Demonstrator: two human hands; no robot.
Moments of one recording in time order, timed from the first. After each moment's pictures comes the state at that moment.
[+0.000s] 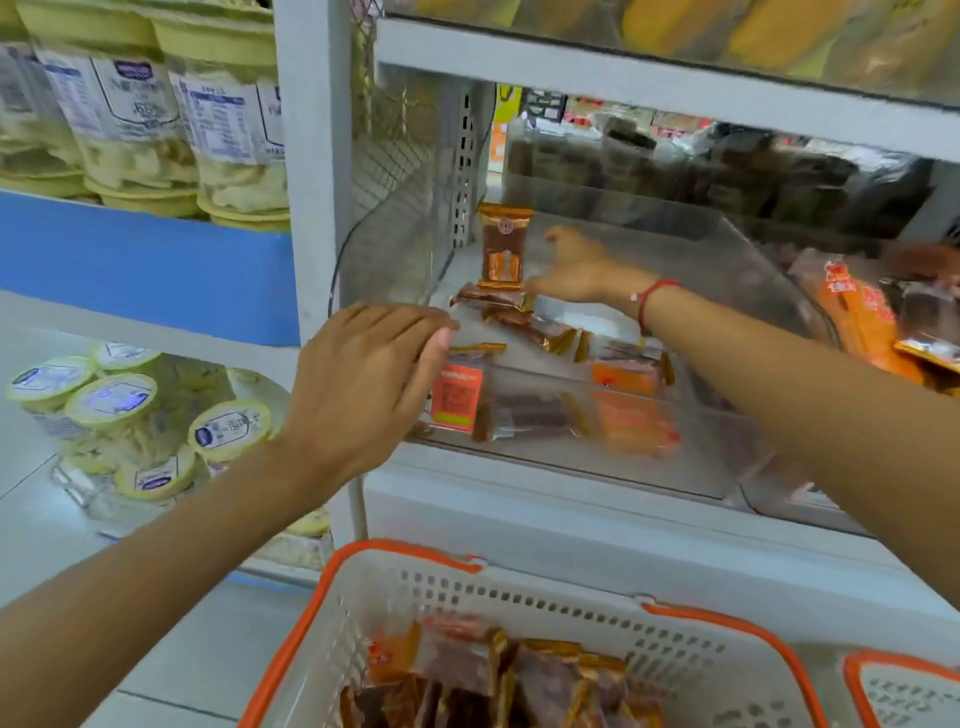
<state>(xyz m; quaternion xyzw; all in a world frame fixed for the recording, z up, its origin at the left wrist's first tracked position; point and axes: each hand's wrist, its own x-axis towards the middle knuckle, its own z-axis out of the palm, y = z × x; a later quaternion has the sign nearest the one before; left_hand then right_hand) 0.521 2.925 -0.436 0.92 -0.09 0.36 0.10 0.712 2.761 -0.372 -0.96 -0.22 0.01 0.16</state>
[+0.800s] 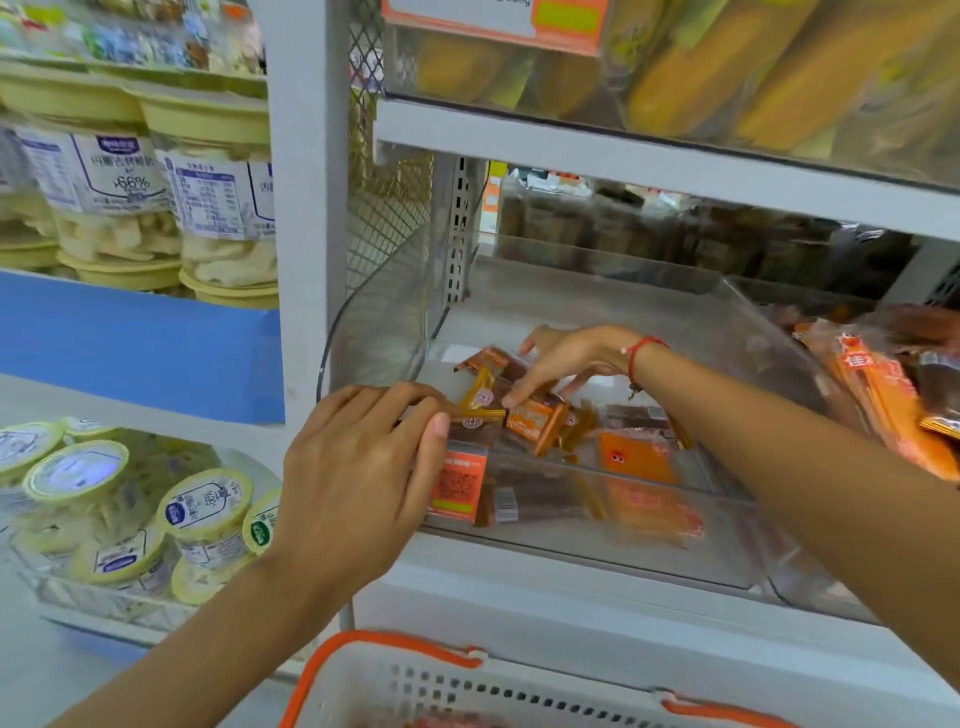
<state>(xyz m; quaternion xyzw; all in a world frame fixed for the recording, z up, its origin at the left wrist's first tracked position) 0.527 2.919 -0.445 0.90 -0.07 0.42 0.06 0.719 2.771 -0.373 -0.94 -0.15 0.27 0.16</state>
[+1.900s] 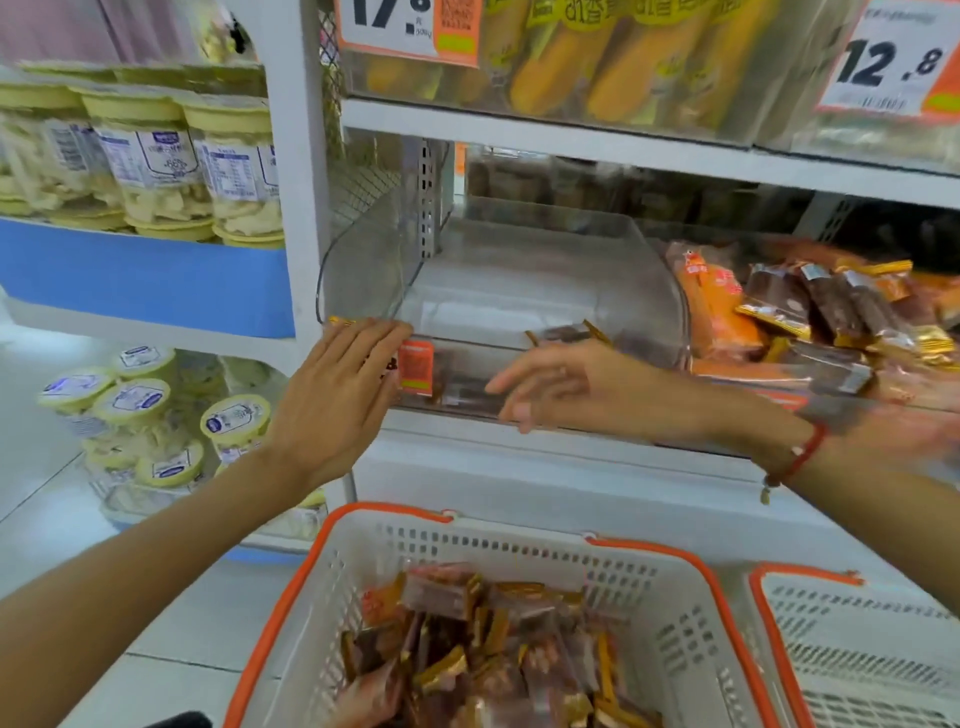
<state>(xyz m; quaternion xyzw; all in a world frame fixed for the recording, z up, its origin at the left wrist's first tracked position) 0.481 2.920 -0.454 0.94 -0.11 0.32 0.03 0.507 2.653 -0.356 -0.82 -0.39 0.21 0.35</state>
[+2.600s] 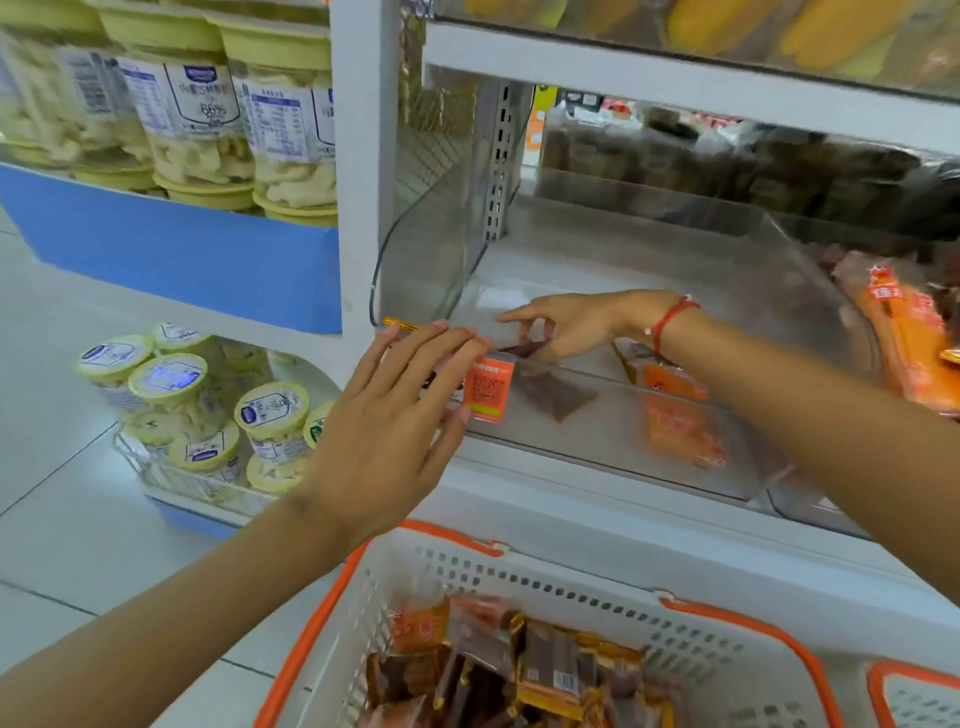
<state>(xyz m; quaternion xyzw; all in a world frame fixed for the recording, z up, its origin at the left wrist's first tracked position) 0.490 2.922 -0.467 0.93 -0.11 0.34 0.04 0.695 2.775 -0.396 -0.90 -0.37 0.23 -0.02</state>
